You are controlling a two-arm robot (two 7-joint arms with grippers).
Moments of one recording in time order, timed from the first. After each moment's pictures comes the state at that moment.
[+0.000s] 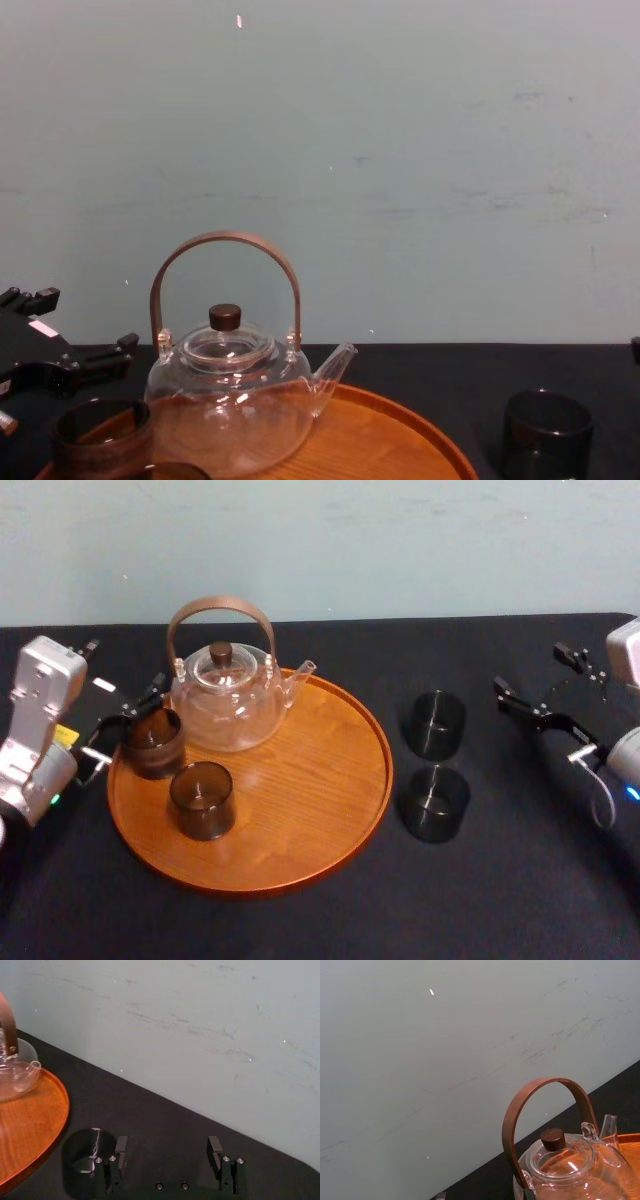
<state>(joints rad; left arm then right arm) -0.20 0.60 0.45 -1.41 -0.25 -0.12 0.03 0.11 0.65 -0.36 -1.54 0.36 -0.02 0.09</state>
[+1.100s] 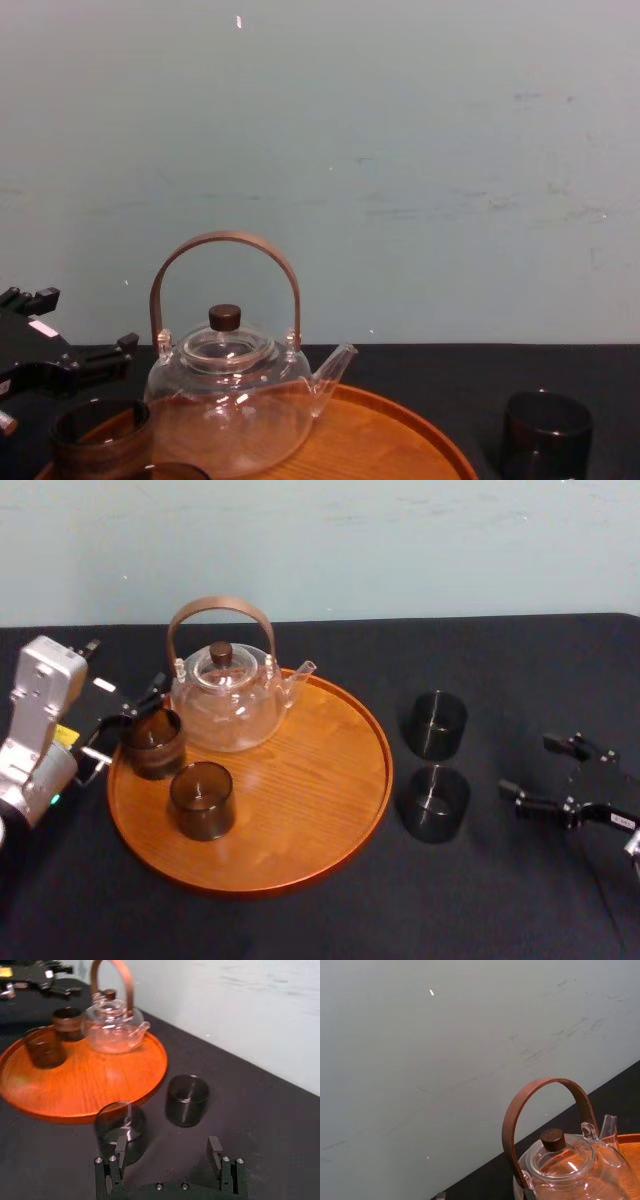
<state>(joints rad) -0.20 0.60 0.45 -1.41 -0.25 -0.12 0.03 -0.15 0.85 -0.20 -1.75 0.53 0.08 0.45</state>
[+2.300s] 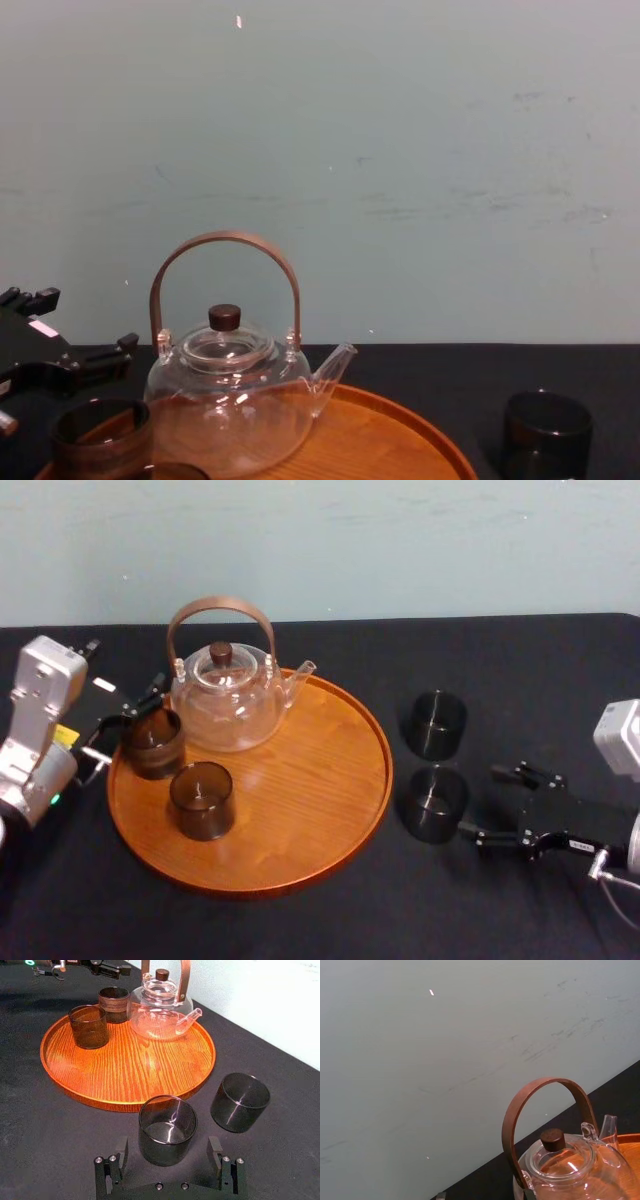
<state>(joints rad) -0.20 0.60 0.45 -1.41 -0.25 -0.12 0.03 -0.06 0.82 -0.31 -1.71 0.43 0.10 0.58</state>
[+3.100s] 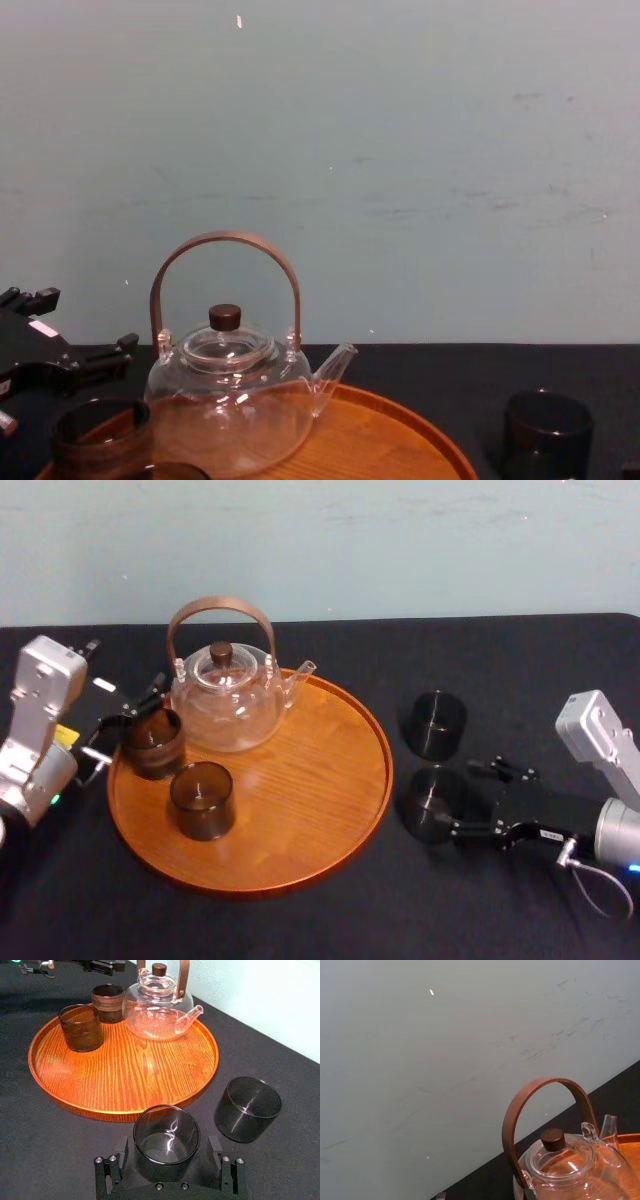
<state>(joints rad) -0.20 0.60 0.45 -1.41 -0.25 -0.12 0.03 0.04 0.75 -0.38 -1.64 0.40 0.14 0.57</state>
